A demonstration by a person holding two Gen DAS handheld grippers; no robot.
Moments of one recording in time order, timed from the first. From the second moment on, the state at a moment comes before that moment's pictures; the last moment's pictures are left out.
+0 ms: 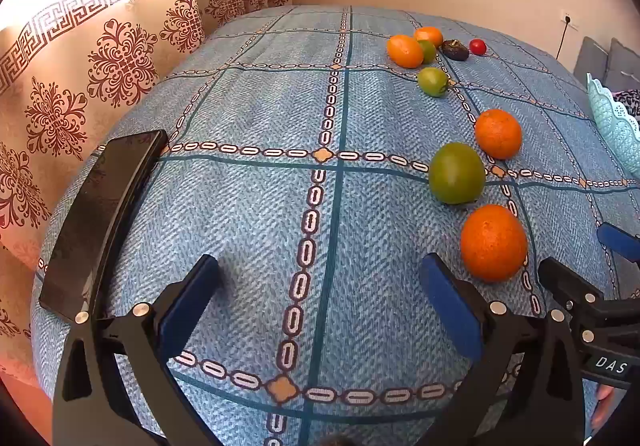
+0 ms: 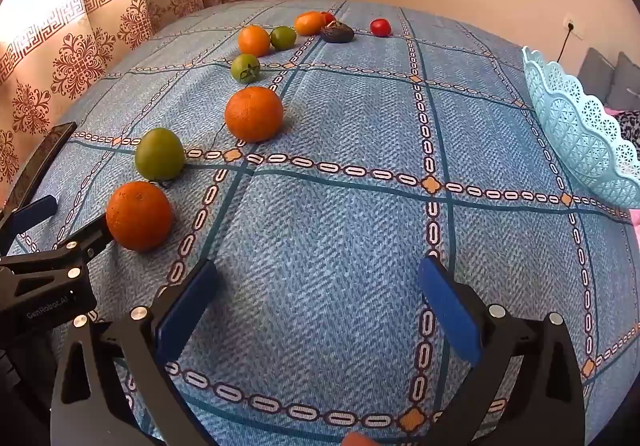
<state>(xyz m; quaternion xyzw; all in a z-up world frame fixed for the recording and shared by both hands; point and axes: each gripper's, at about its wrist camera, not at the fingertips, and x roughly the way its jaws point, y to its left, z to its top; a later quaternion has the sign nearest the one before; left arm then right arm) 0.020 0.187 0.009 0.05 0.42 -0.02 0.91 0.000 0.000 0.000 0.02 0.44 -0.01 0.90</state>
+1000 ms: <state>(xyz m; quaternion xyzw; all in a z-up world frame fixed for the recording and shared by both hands) 0.018 0.187 0.009 0.04 0.42 -0.02 0.91 0.001 -0.011 0.009 0.03 0.44 -0.02 0.89</state>
